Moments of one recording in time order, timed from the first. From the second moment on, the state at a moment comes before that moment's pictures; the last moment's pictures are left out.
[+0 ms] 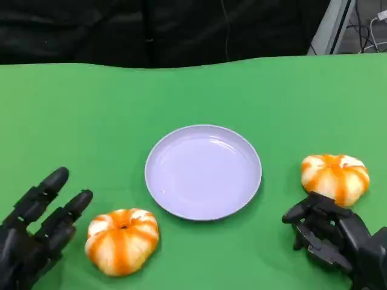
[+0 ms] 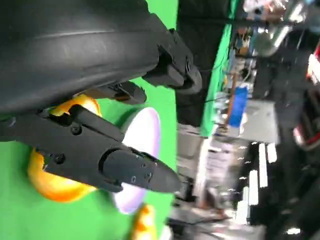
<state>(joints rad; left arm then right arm) -0.14 0.07 0.38 0.84 -0.42 -0.64 -0.82 -0.25 -0.05 -0.06 1.04 0.01 -0.81 0.27</state>
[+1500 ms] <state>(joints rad) -0.01 0.35 -0.20 0.26 0.62 -0.29 -0.11 -0.25 -0.05 -0.06 1.04 0.00 -0.81 0.25</state>
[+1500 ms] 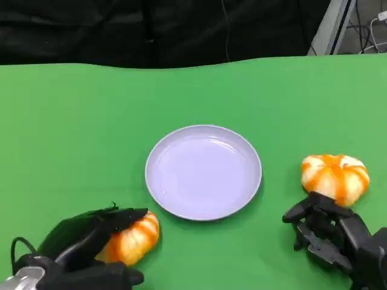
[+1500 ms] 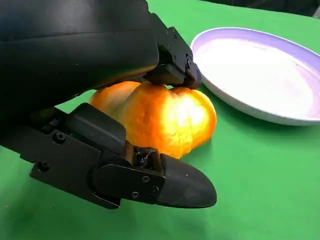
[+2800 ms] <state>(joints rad) -0.01 0.39 -0.27 0.24 0.56 -0.24 -0.04 -0.24 -0.05 -0.06 1.02 0.00 -0.81 0.26</state>
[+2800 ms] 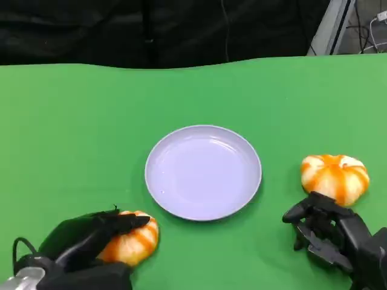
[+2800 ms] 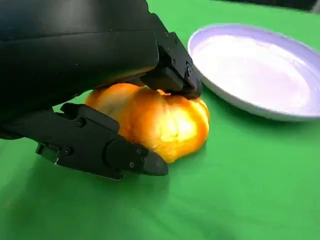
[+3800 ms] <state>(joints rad) 0.01 0.29 -0.25 0.39 0.59 -0.40 0.42 -0.23 -0.05 -0.06 1.01 0.00 -0.81 0.24</state>
